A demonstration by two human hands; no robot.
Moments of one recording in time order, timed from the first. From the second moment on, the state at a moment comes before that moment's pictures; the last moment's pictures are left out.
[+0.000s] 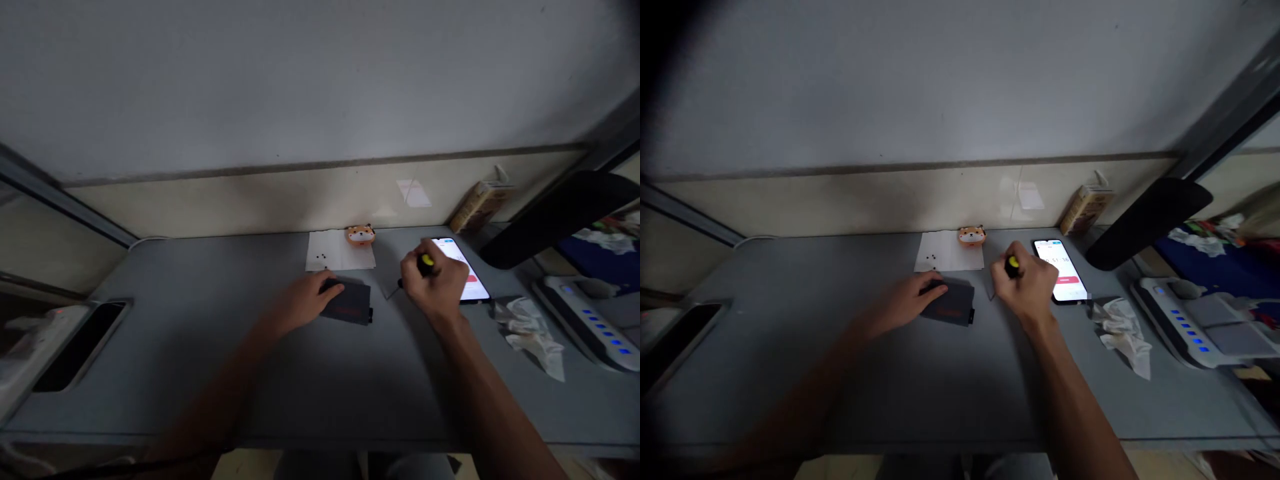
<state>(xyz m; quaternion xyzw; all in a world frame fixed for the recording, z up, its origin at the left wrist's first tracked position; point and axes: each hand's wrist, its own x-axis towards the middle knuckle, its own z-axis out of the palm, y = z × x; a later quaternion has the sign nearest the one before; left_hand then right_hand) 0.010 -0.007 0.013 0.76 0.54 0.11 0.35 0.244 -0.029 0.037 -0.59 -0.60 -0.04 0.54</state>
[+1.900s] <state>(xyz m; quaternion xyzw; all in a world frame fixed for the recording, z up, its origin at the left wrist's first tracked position) 0.015 -0.008 -0.004 0.86 0.41 0.14 0.28 0.196 -0.045 0.011 -0.41 -0.69 -0.06 0.59</state>
